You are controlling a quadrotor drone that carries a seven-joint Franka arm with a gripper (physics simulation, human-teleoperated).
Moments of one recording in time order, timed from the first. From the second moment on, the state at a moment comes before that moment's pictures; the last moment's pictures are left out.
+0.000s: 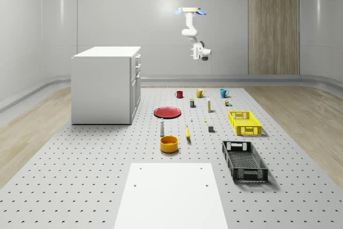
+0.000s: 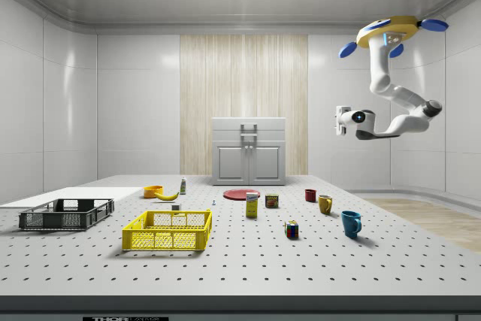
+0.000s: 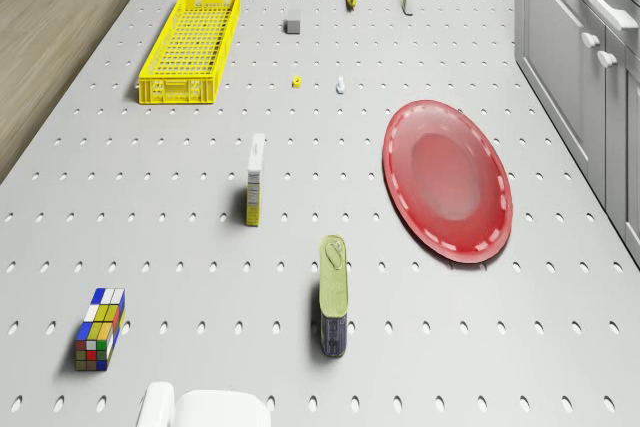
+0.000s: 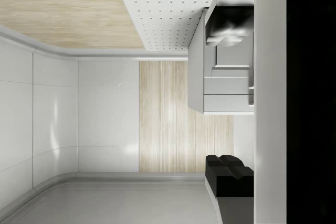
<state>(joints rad) 0.47 -0.93 -0.80 -2.43 0.95 1.55 0.69</state>
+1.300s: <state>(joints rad) 0.58 -1.03 -0.84 -2.45 0.87 1.65 0.76</state>
